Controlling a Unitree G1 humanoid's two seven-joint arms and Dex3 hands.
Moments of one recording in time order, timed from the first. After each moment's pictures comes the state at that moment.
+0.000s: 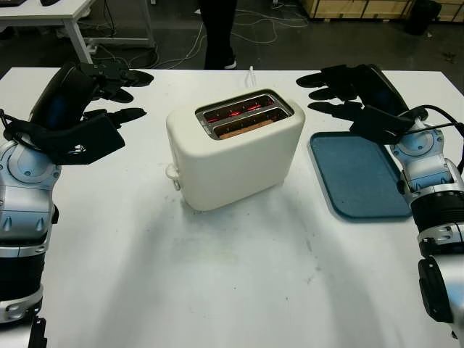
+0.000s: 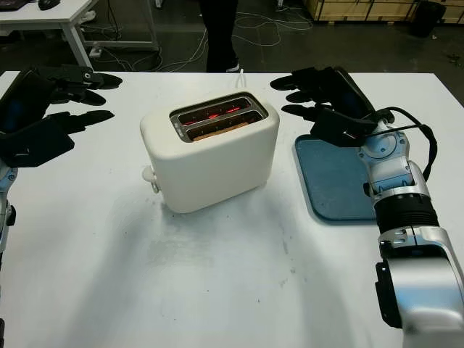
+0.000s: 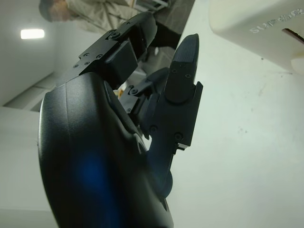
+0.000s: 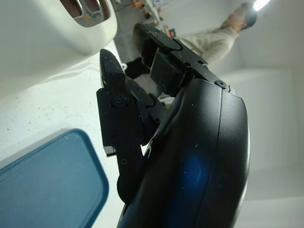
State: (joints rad) left arm -0.43 0.61 0.09 -0.20 0.27 0.17 -0.32; right arm -0.78 -0.55 0.05 0.71 -0.22 -0.41 0.28
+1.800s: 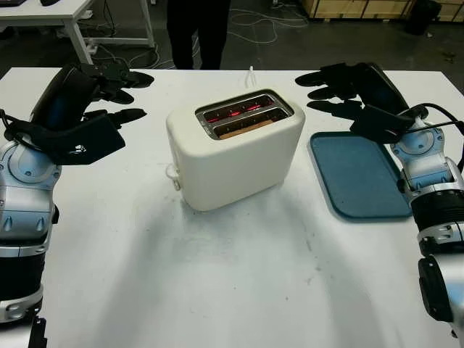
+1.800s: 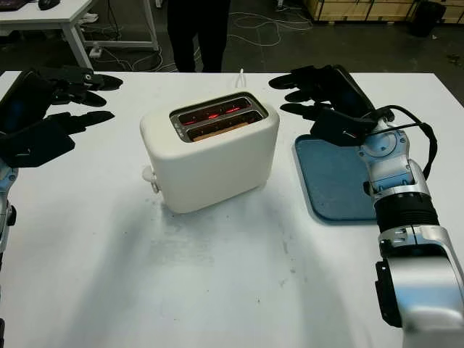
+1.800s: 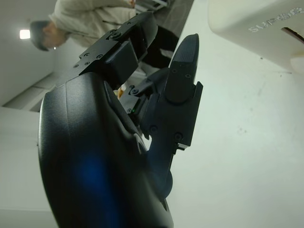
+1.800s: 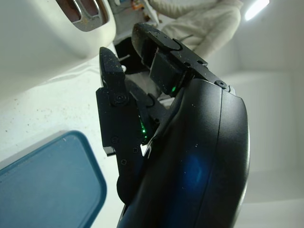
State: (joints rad) left arm -0.43 0.61 0.09 -0.19 0.28 0.17 -0.32; right arm -0.79 -0.55 0.05 0.70 -0.22 -0.42 0.29
